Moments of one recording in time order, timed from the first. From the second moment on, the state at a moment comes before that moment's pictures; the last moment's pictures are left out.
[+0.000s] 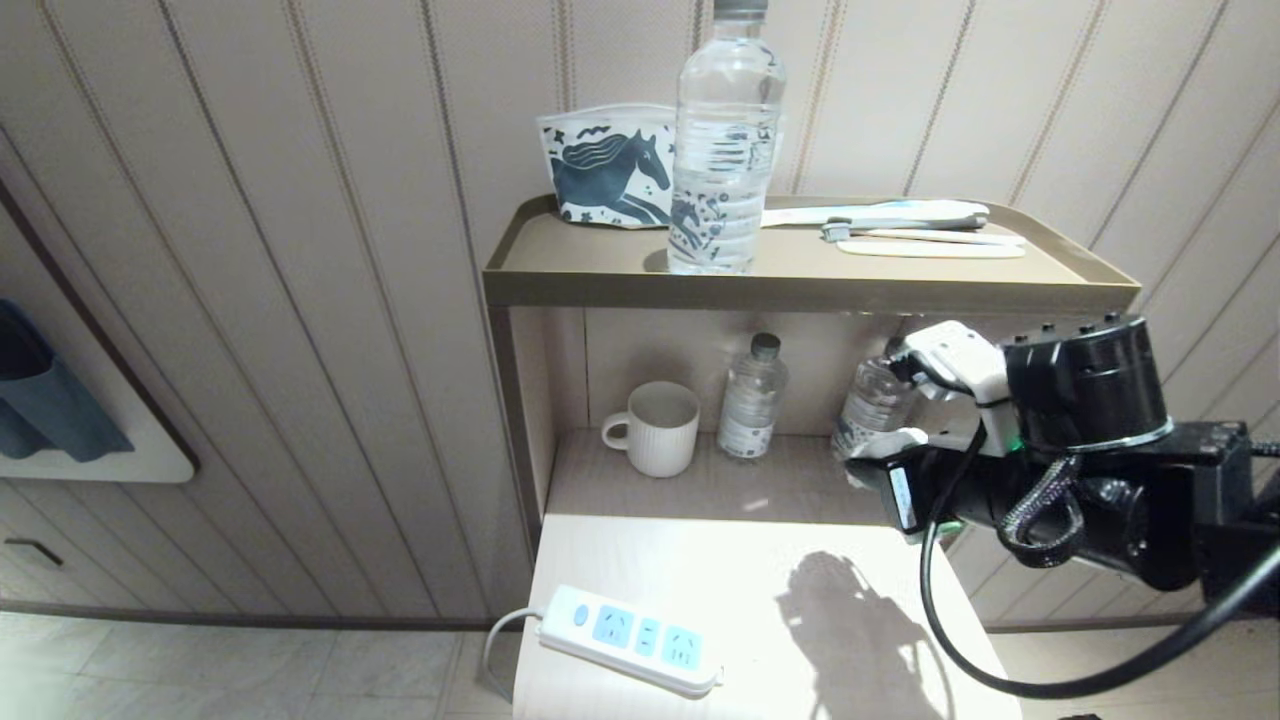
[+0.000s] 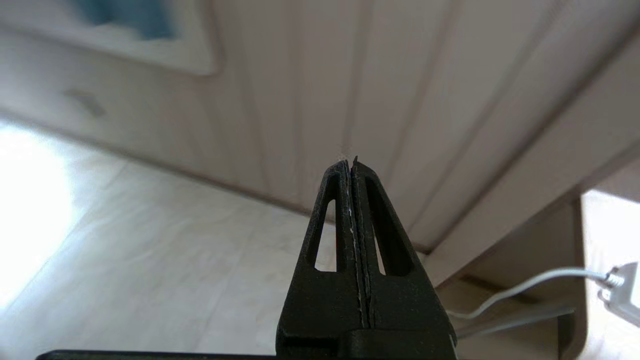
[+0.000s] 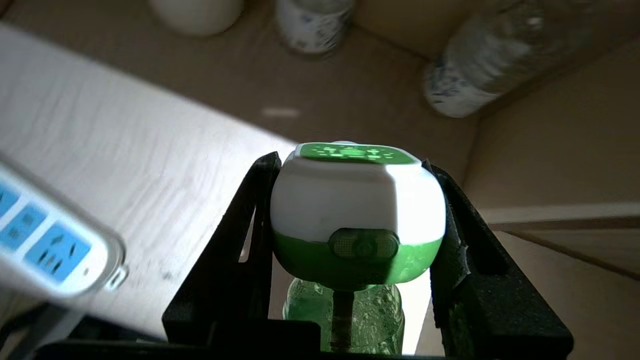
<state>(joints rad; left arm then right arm) -0.21 0.57 -0.27 -0.03 0.48 -0.18 0.47 1.53 -0.80 -0.25 -0.31 -0.01</state>
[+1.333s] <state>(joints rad) 0.00 0.00 -0.08 0.21 -0.03 0.07 0.48 1.86 -0.41 -1.29 -0.56 0.10</state>
